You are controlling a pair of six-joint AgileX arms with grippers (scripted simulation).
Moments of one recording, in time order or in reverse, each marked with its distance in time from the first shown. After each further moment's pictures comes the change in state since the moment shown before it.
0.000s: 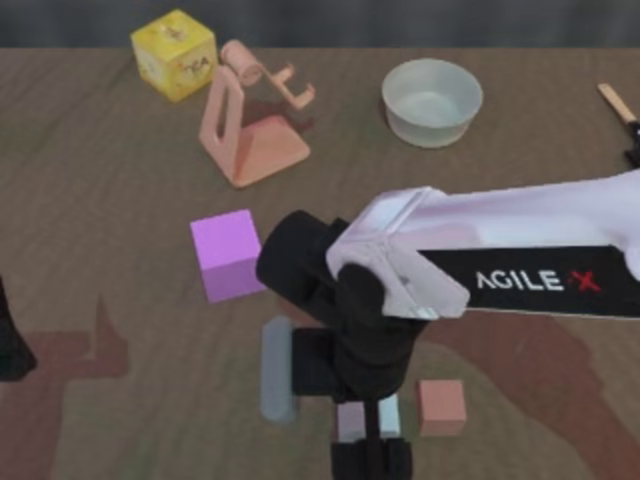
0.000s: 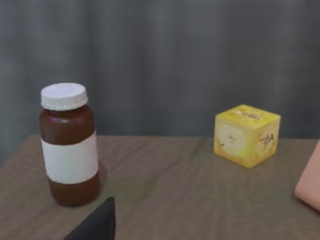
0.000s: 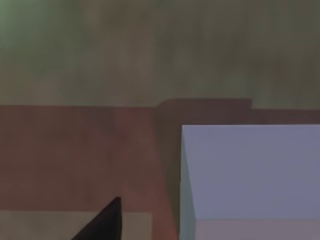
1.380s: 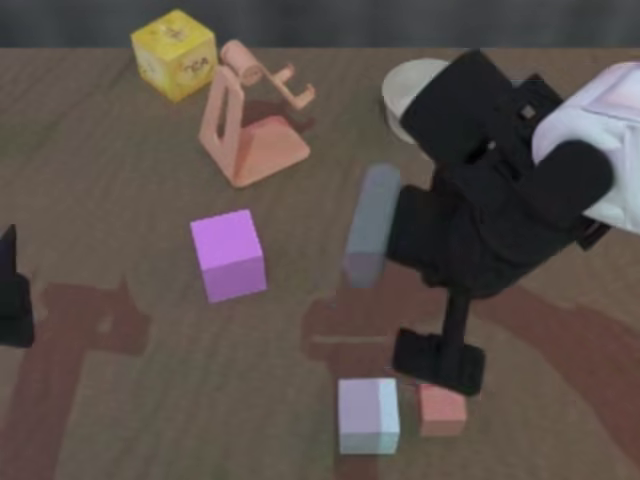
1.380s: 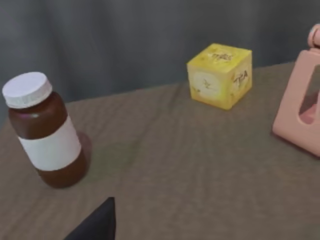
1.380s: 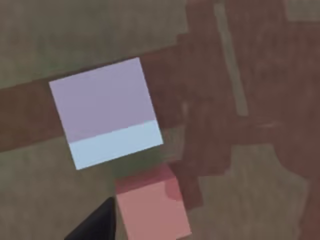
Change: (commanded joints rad) left arm -0.087 0.368 0.354 -0.227 0.003 0.168; right arm -0.163 -0.433 -0.085 -0.031 -0.031 0.096
